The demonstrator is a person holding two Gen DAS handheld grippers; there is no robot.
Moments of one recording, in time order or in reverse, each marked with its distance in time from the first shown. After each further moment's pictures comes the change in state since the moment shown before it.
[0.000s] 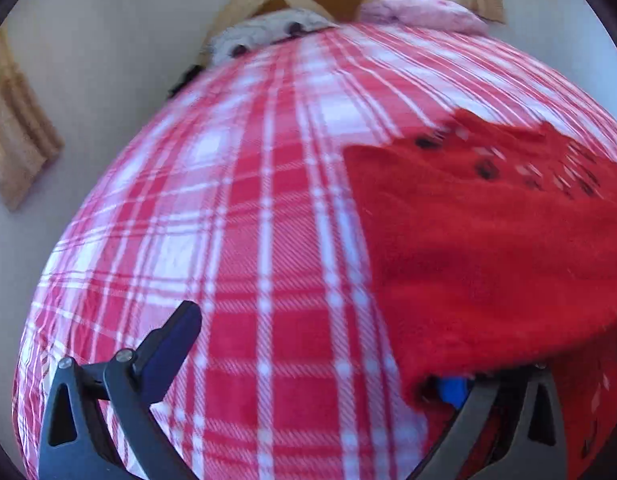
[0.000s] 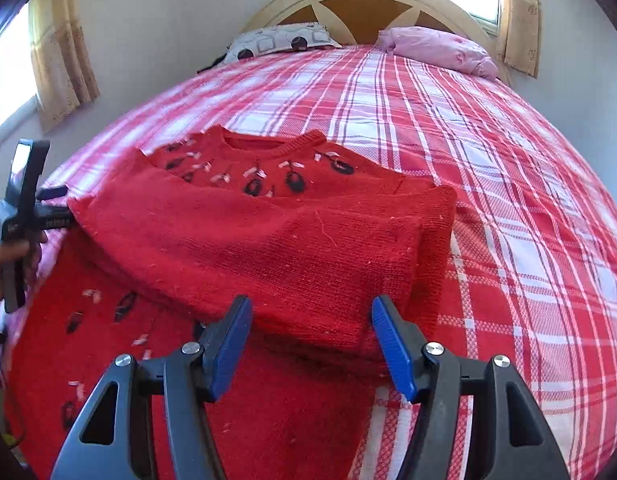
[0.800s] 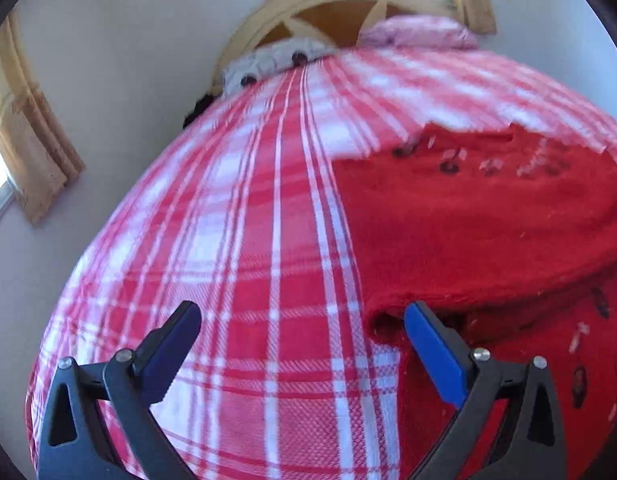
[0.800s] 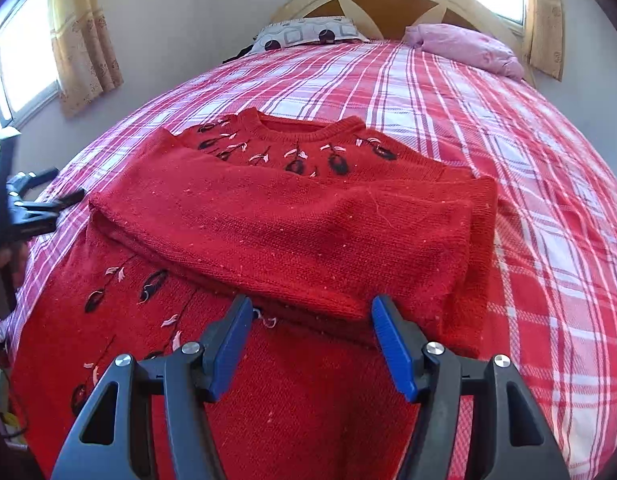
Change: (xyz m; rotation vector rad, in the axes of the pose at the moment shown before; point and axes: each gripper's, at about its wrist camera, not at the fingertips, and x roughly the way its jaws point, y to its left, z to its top) left arm -0.038 -0.015 -0.031 -0.004 -0.097 0.107; right arm 0.005 0.027 -0.017 -0.060 0.025 0.038
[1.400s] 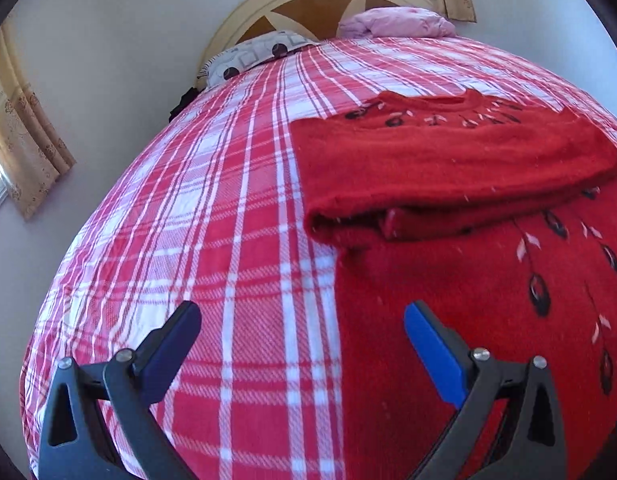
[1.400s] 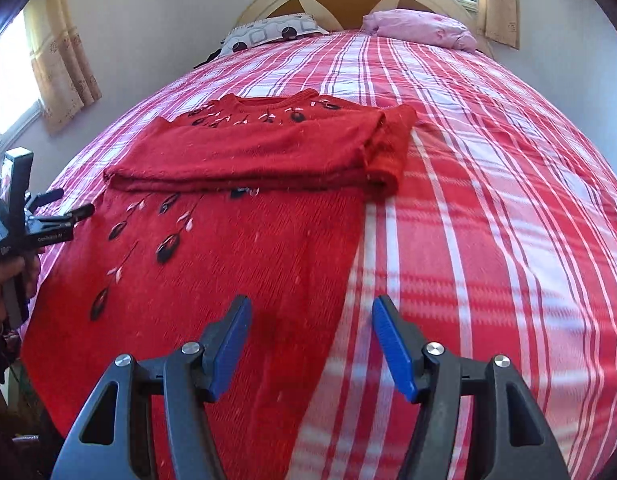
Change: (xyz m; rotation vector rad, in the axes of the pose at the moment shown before) left arm -0.049 -0.023 -0.055 0.028 -0.008 -0.059; right arm -0.069 -0.011 -0.083 0.130 0.014 -0.043
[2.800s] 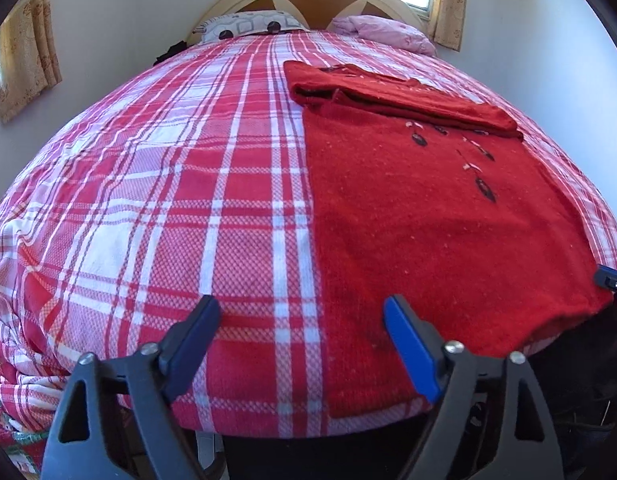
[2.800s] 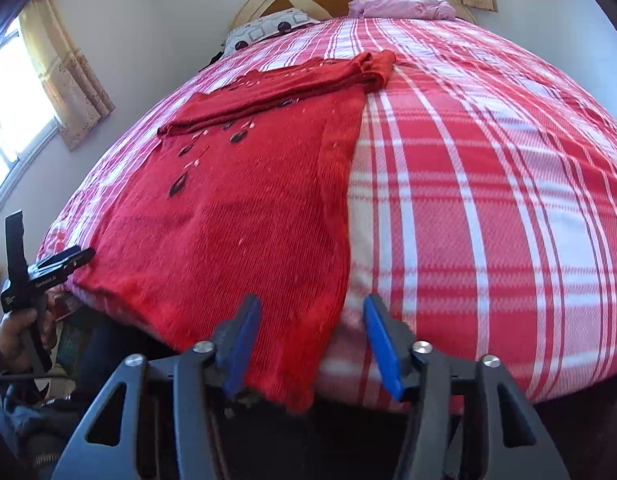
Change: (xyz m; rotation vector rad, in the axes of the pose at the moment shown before) left arm -0.100 0.025 -0.144 -0.177 0.043 -0.271; right arm -0.078 0.021 -0.126 0.108 0.039 0.092
